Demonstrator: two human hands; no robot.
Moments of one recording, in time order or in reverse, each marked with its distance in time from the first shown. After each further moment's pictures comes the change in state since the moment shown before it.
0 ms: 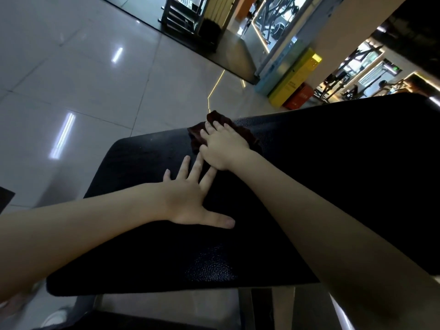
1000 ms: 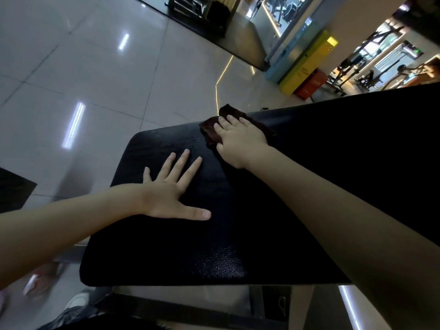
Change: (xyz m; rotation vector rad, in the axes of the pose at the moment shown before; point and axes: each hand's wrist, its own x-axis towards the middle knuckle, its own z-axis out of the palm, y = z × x) left_hand -0.006 -0.083 0.021 -0.107 0.005 -0.020; right_hand 0.005 -0.012 0.003 -0.107 0.023 -0.003
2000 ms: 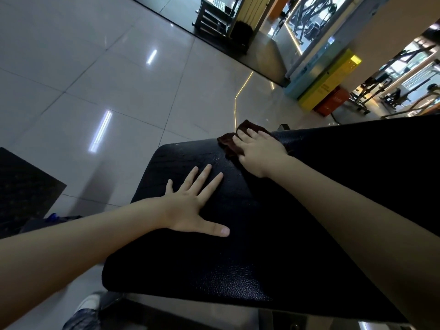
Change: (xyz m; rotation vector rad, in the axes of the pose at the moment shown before) left_hand 0.000 -0.004 0.002 0.016 0.038 0.021; right_hand 0.021 0.012 -0.005 -0.023 -0.036 -0.072
